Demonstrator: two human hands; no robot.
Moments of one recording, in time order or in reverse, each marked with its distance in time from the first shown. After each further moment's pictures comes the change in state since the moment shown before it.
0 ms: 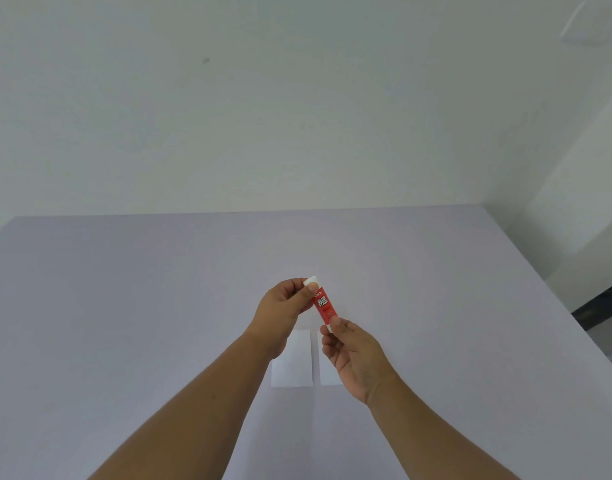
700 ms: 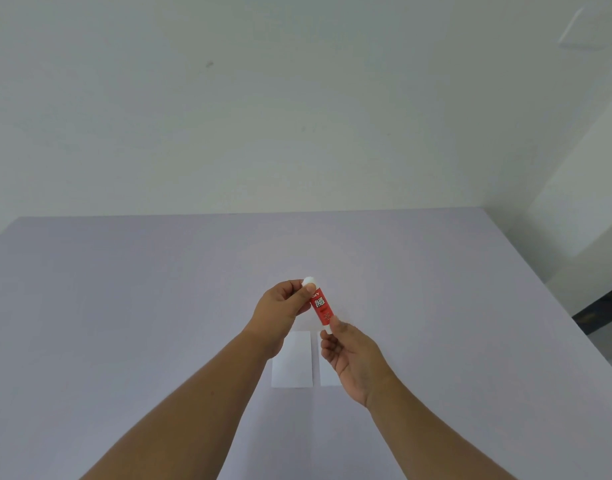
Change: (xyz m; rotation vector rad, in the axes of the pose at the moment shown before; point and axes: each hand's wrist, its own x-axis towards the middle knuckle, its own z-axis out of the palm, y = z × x) left_hand 0.000 0.000 -0.003 0.026 0.007 0.014; right_hand -0.004 -0.002 0.004 -0.013 0.049 0.040
